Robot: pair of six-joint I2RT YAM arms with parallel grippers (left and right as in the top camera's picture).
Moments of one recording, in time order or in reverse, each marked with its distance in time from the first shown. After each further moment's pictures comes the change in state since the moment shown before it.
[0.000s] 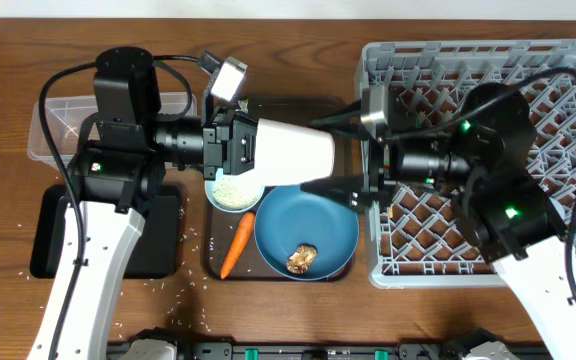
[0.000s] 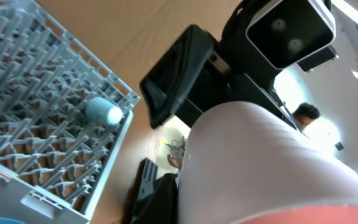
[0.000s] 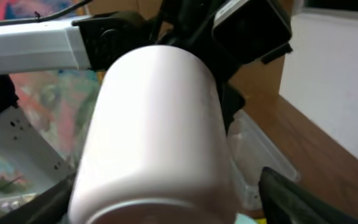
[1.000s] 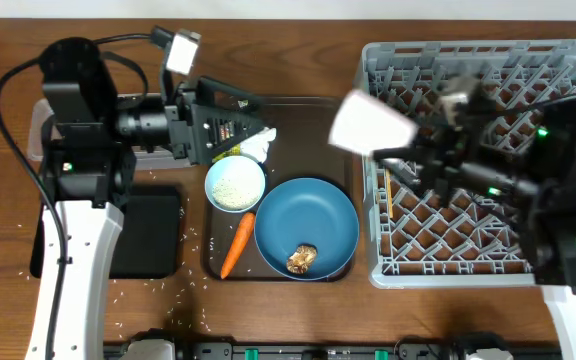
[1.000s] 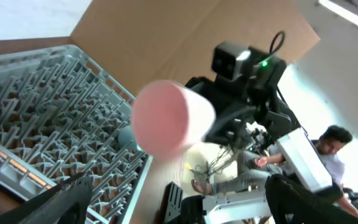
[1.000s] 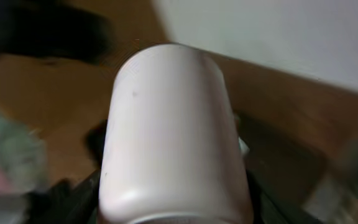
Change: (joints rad) left arm 0.151 0.001 -0.001 0.241 0.010 -0.160; right arm -0.349 -0.162 0.002 -0.506 0.209 0.038
